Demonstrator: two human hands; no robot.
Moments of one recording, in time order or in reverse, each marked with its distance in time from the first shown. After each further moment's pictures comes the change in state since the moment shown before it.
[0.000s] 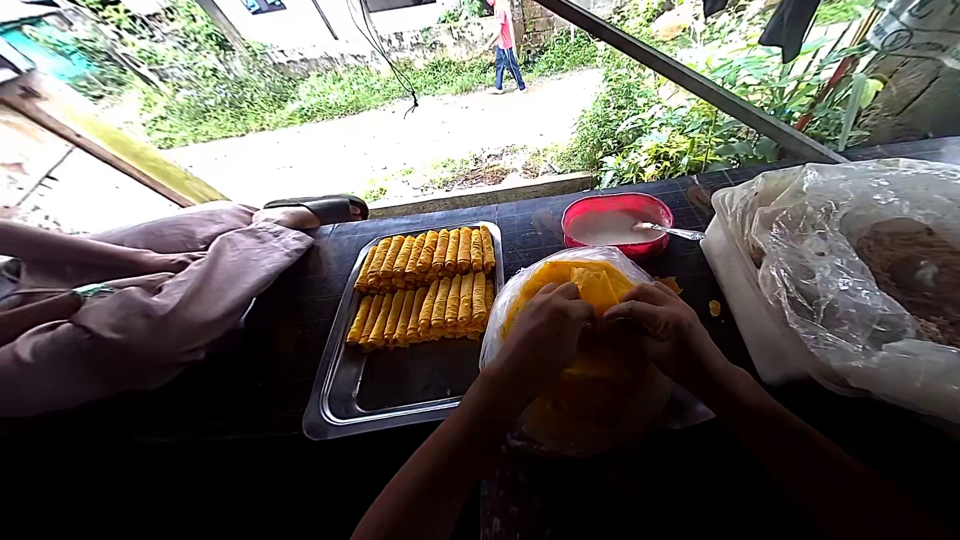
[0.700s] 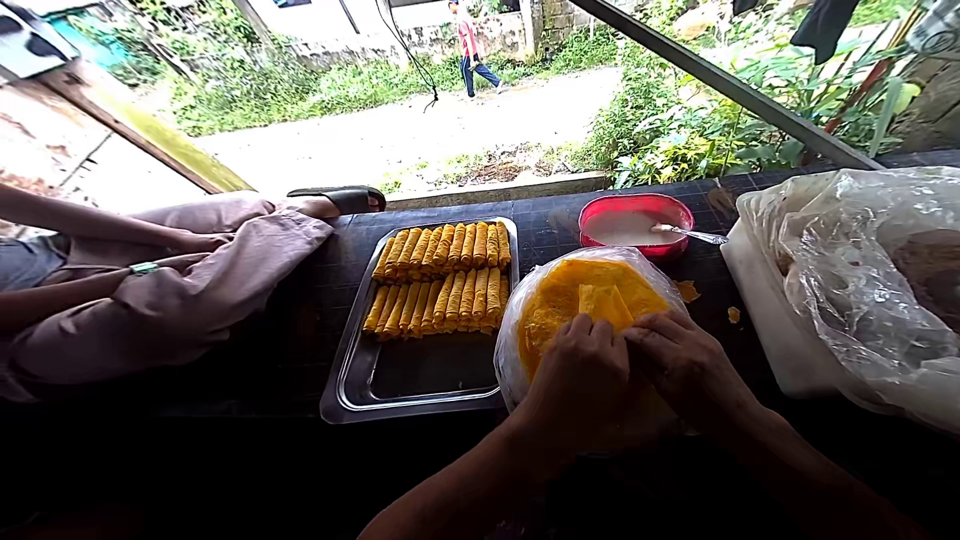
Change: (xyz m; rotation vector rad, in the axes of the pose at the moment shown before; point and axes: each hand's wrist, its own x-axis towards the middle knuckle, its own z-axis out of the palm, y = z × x) left_hand -0.025 0.038 0.016 0.373 0.207 0.077; right_hand -0.013 -0.032 0.001 -0.238 0.020 -0.097
